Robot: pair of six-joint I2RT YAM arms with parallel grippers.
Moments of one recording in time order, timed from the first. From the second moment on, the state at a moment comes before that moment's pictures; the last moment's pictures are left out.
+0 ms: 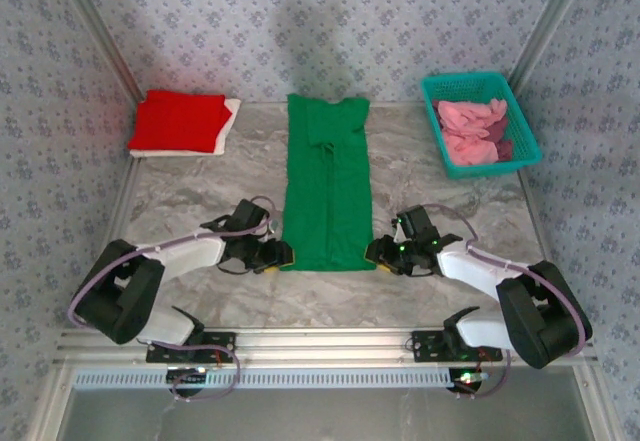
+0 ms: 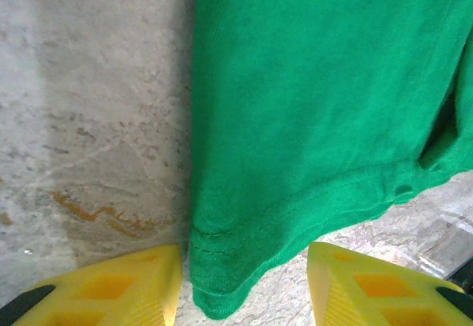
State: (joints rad) left arm -0.58 1.42 0.60 -0.32 0.43 -0.73; right arm 0.45 1.27 0.45 -0.21 -0.42 0.83
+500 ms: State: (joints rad) left arm -0.61 1.48 0.65 -0.32 0.42 -0.73; right arm 0.44 1.27 0.44 -0.21 -0.43 0.83
